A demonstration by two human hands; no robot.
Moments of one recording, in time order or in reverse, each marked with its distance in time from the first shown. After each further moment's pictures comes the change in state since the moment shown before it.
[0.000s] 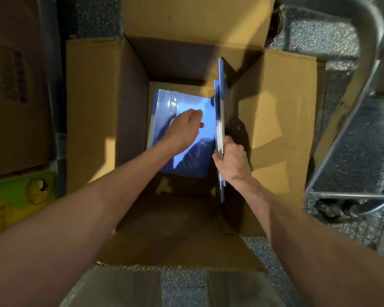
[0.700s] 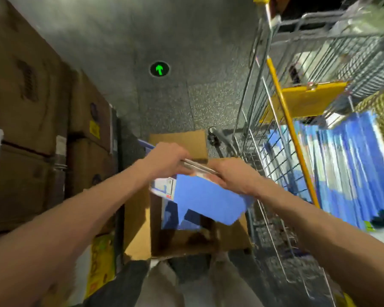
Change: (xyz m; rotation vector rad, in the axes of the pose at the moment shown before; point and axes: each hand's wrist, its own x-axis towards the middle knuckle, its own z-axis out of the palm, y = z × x) left_hand -0.299 0.339 -0.148 1.351 -0.027 0.803; right_hand -0.240 -0.148 -0.389 -0.417 0.091 -0.712
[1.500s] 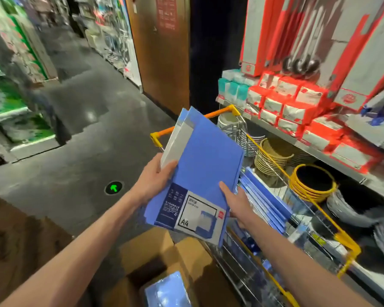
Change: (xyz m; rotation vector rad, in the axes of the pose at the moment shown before) left_hand -0.033 0.165 -0.269 -0.890 0.442 0.106; right_hand -0.182 -0.013 -0.145 1.327 0.980 0.896
